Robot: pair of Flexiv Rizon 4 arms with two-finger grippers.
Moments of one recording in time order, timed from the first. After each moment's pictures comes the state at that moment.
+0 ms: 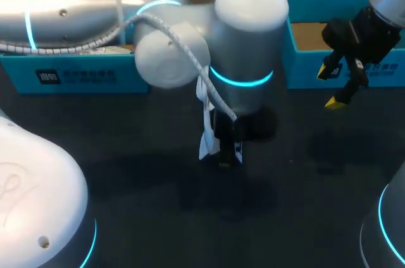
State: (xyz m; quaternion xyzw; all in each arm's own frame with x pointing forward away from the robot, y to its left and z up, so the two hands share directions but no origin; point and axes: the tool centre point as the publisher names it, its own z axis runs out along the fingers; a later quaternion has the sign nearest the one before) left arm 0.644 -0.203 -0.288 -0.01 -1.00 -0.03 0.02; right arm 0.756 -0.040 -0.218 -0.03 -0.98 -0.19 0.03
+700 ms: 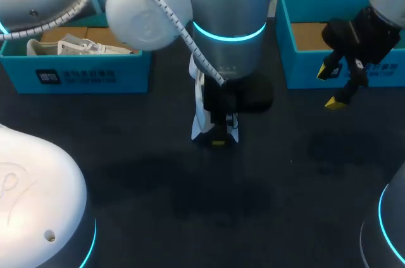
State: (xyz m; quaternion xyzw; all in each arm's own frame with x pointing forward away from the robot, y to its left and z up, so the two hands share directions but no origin) left arm 0.639 -0.189 -0.212 -0.01 -1.00 -0.01 0.01; right arm 0.757 -0.040 -0.218 -0.03 -0.98 -0.19 0.03
